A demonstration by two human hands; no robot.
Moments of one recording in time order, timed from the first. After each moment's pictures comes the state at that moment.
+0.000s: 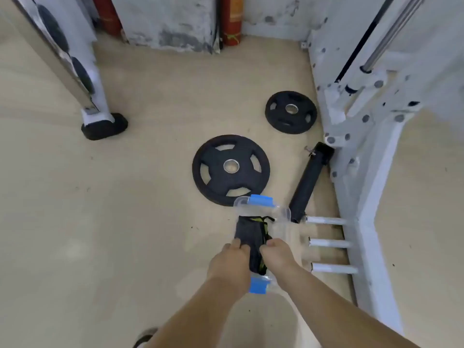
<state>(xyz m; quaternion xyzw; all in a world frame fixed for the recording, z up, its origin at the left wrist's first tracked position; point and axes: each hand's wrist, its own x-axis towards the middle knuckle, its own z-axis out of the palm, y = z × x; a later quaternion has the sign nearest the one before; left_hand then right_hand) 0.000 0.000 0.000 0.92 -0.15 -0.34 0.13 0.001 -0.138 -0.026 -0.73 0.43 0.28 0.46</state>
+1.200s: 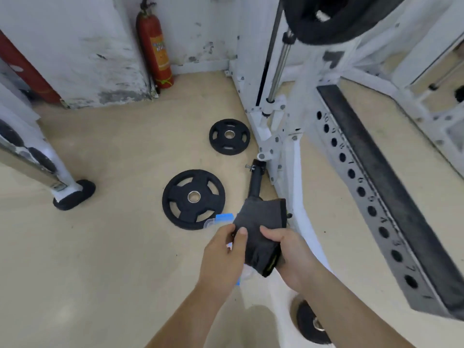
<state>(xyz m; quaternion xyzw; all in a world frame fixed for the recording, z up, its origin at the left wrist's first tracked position) 0.007 -0.044 0.260 0.79 0.00 -0.29 0.54 -0.040 -0.187 0.283 -0.41 0.45 0.08 0.79</state>
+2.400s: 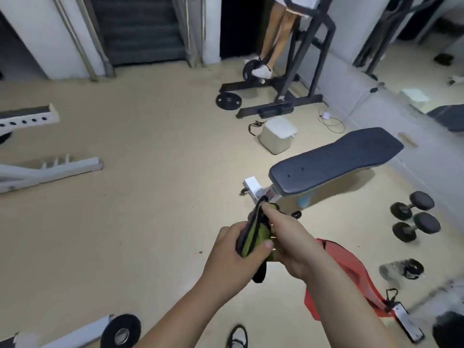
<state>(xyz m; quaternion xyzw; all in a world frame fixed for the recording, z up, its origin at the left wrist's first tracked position) -0.736 -0.166 0.752 0.39 -0.67 -0.62 0.13 -0.878 -0.118 0.778 -0.10 0.69 -0.48 0.53</state>
